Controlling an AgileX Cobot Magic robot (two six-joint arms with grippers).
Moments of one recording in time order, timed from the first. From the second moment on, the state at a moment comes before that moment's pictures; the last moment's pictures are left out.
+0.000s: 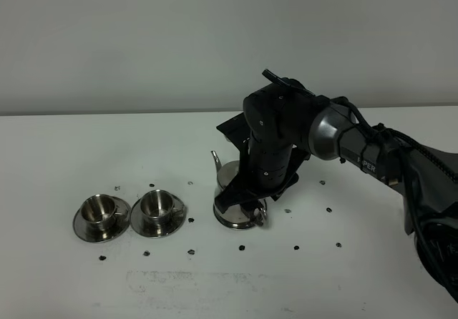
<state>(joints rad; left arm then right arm) 0.03 0.00 -0.51 -0.14 1.05 0.09 0.58 2.30 -1.94 -0.04 1.13 -0.03</state>
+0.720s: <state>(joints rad) 0.03 0.00 -0.51 -0.14 1.05 0.09 0.58 2.32 -1.94 0.00 1.11 -0.16</state>
